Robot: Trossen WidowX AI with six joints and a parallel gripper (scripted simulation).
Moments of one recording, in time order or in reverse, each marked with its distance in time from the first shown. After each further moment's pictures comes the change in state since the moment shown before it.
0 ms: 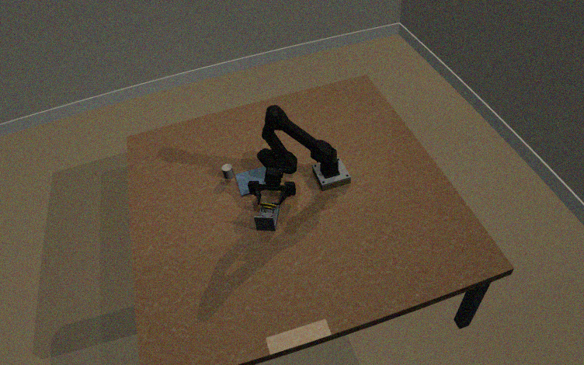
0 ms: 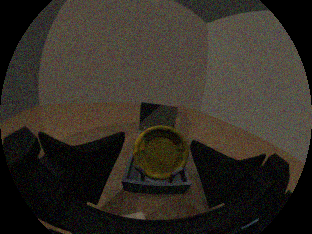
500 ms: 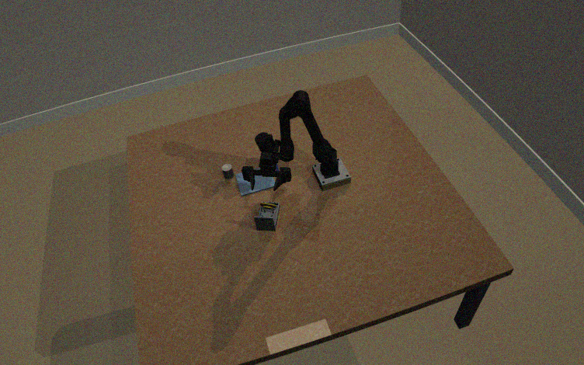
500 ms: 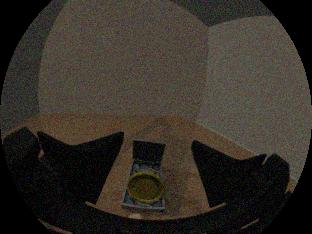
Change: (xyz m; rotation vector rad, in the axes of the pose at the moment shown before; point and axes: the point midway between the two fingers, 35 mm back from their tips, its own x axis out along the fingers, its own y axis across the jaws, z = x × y) arm -0.001 -0.010 0.083 -0.025 -0.013 0.000
